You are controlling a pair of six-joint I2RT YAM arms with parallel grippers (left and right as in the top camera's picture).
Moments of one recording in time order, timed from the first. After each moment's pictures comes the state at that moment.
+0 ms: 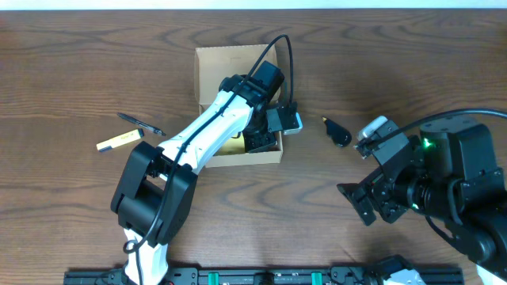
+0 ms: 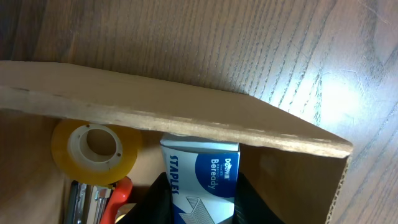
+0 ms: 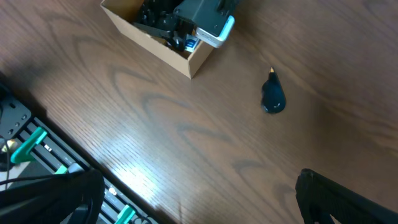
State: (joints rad) left arm -0.60 2.00 1.56 -0.99 0.23 0.73; right arm 0.34 1.03 1.54 -1.50 -0.19 -0.25
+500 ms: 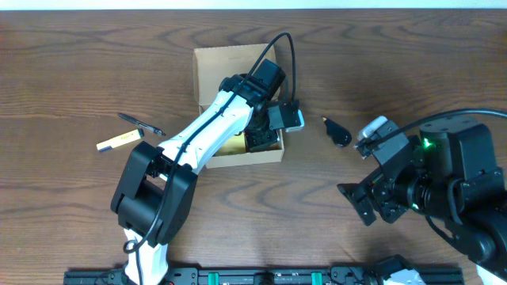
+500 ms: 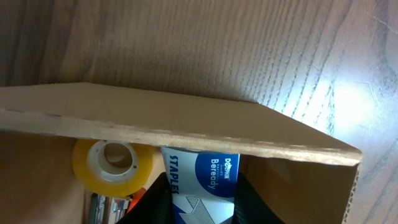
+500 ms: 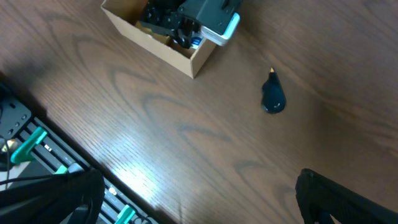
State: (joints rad) left arm -0.60 2.00 1.56 -0.94 0.23 0.75; right arm 0.34 1.03 1.54 -1.50 -0.19 -0.25
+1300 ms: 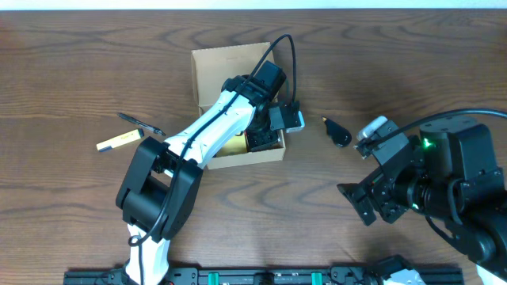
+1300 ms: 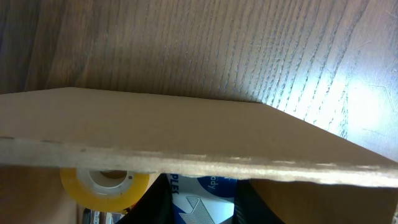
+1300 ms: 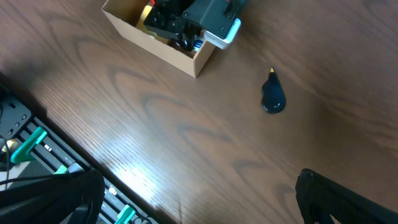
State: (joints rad) left arm -0.60 2.04 1.56 -0.91 0.23 0.75; right arm 0.34 1.03 1.54 -1.50 -0.19 -0.25
